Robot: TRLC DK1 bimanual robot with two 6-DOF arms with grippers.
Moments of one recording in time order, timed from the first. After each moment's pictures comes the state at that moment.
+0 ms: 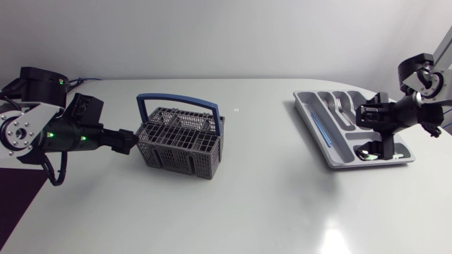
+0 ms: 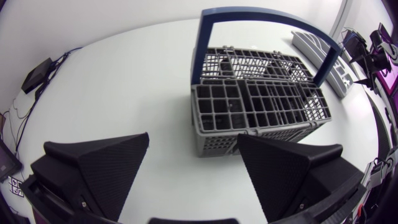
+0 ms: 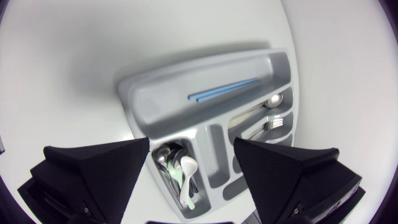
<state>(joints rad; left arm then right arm) -0.03 1.32 0.77 -0.26 0.16 0.17 -0.23 1.69 1.13 -0.55 -0.08 -1.56</state>
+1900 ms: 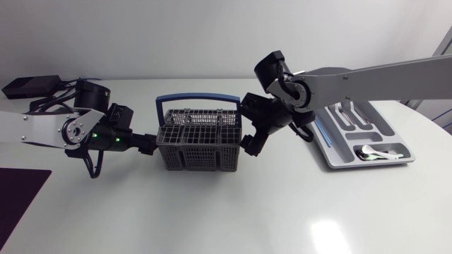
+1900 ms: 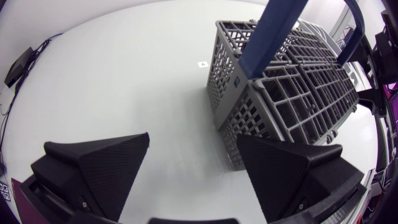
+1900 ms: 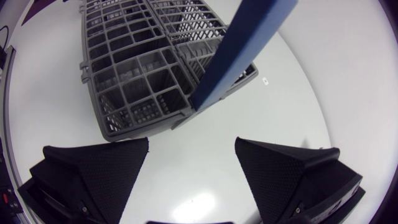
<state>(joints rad) -0.11 1.64 0.84 -0.09 0.17 0.10 0.50 1.85 1.27 -0.43 -0.04 -0.58</state>
